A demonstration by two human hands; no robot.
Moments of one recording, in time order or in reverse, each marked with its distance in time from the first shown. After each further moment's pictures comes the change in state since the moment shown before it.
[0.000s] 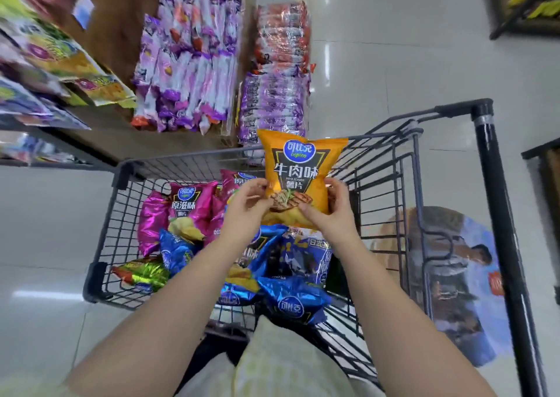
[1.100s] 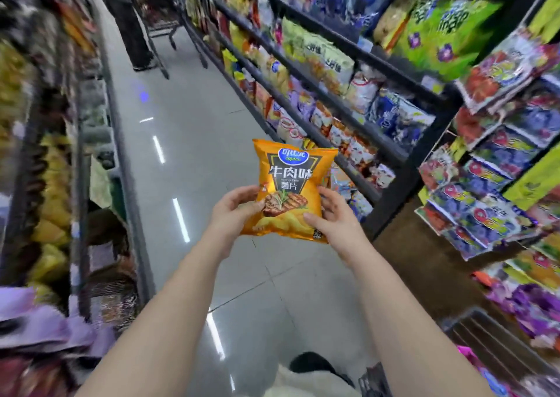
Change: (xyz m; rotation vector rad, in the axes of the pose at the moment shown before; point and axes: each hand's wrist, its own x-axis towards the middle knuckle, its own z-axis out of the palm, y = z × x) left_hand -0.285 -0.175 -0.707 -0.663 0.991 0.085; right_hand -0.248 -0.126 0.743 -0.171 -1.130 -0.244
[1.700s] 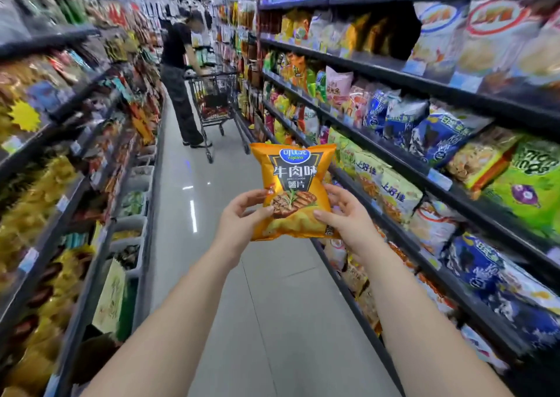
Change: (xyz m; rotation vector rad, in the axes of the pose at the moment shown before) left_hand 0.362 0.210 -0.034 -0.011 0.098 0.345; right_hand 0.425 -0.176 0.077 0.068 -0.138 -0.220
